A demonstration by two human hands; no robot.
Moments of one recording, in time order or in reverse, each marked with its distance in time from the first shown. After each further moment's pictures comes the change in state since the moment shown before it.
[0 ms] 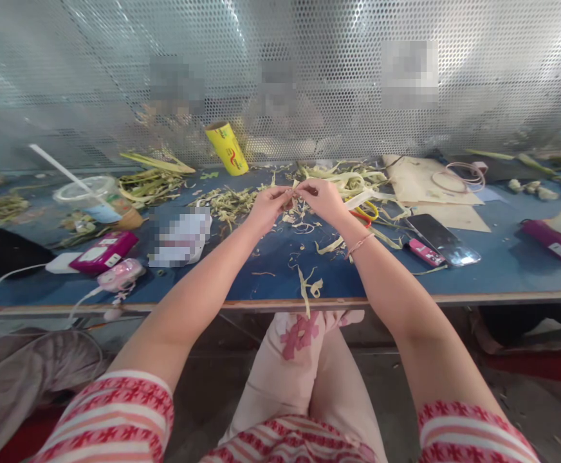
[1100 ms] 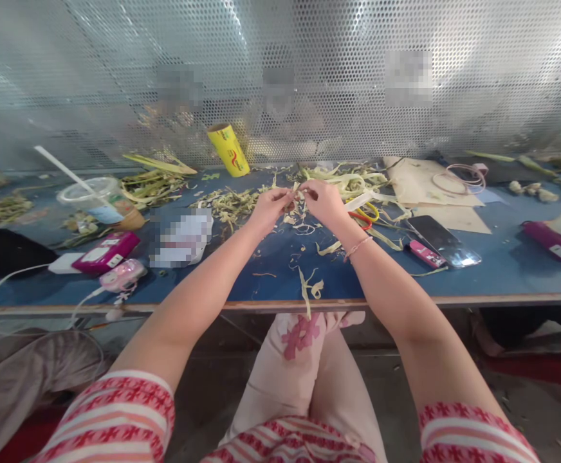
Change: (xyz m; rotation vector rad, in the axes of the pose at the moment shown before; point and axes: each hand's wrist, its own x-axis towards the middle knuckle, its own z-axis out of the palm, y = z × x) left_hand 0.000 -0.001 -0.001 0.029 0.006 0.001; right_hand -0.002 0.003 0.002 -0.316 0.109 -0.156
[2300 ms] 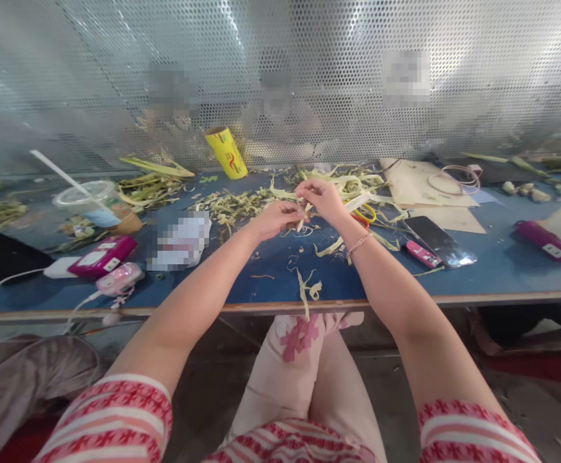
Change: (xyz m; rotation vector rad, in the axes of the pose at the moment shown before) left_hand -0.012 0.005 0.004 0.118 -0.473 -0.096; right_hand 0.003 0.007 -0.001 0.670 -0.094 0.183
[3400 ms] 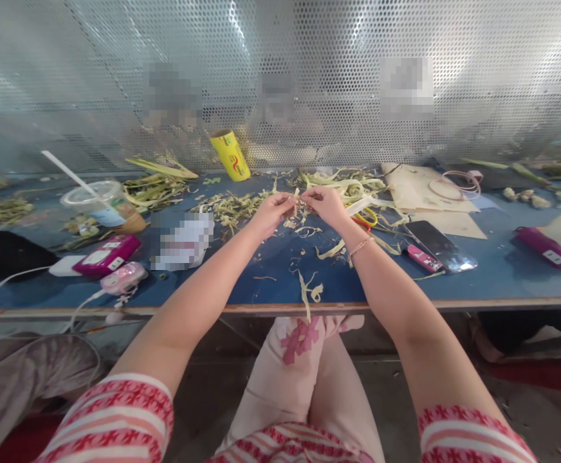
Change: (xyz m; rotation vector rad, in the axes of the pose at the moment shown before) left_hand 0.008 -0.002 -0.008 -0.122 0.384 0.070; right_hand 0.002 0.009 0.000 -0.009 0.048 0.255
